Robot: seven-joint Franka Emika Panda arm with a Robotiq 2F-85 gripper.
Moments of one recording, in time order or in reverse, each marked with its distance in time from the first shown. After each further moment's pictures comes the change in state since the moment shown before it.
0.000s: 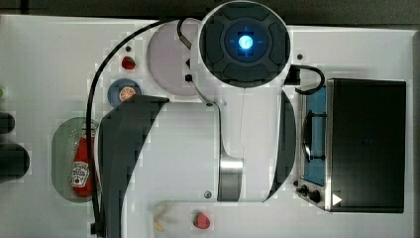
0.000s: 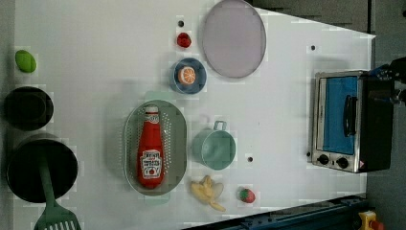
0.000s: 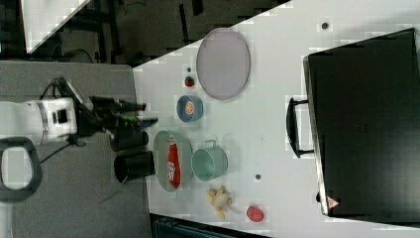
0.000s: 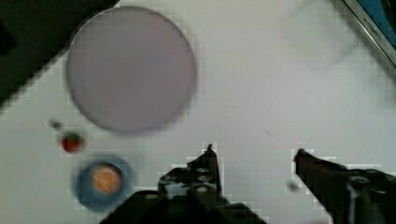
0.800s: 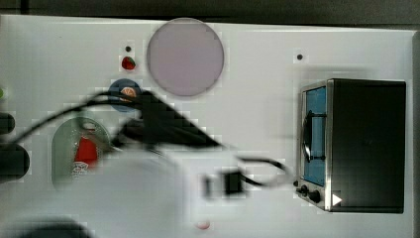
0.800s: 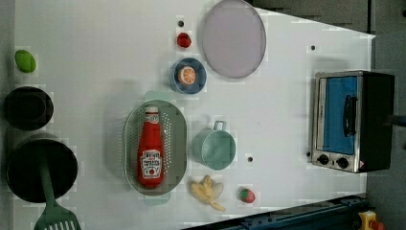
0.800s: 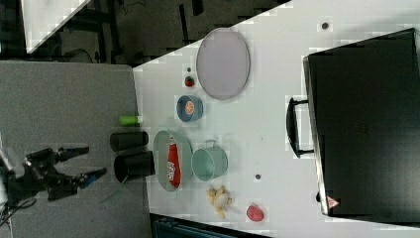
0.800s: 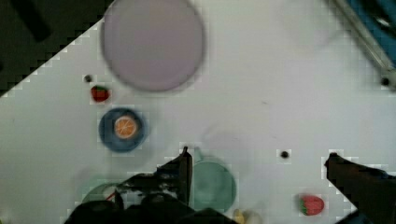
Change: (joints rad) arm 0.019 -0.319 0.161 -0.107 0.003 -0.076 0.040
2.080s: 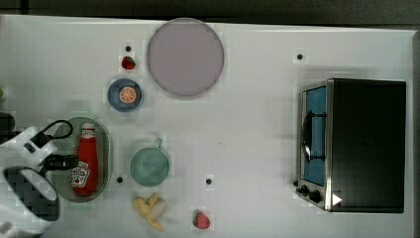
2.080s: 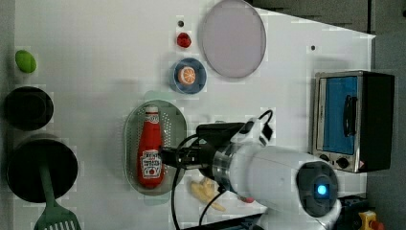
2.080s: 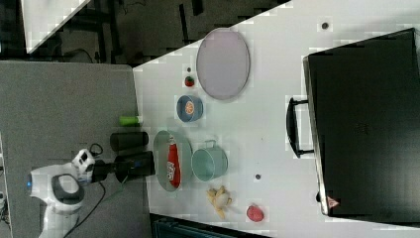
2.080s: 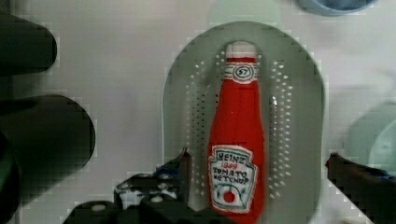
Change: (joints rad) arm 0.095 0.536 0.500 -0.224 -0.117 0.648 0.040
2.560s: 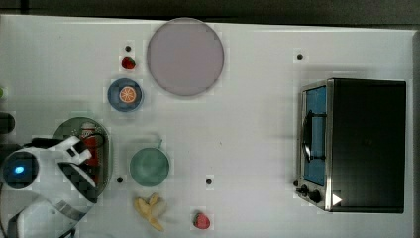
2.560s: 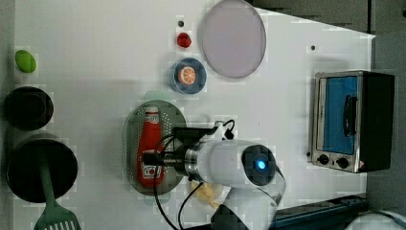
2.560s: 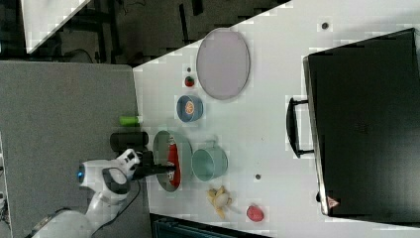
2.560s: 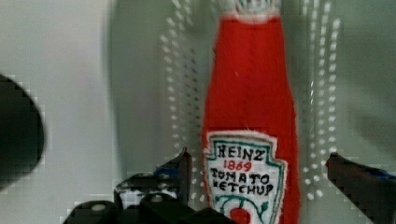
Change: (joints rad) arm 0.006 0.260 -0.029 -0.105 -0.073 0.250 0.109
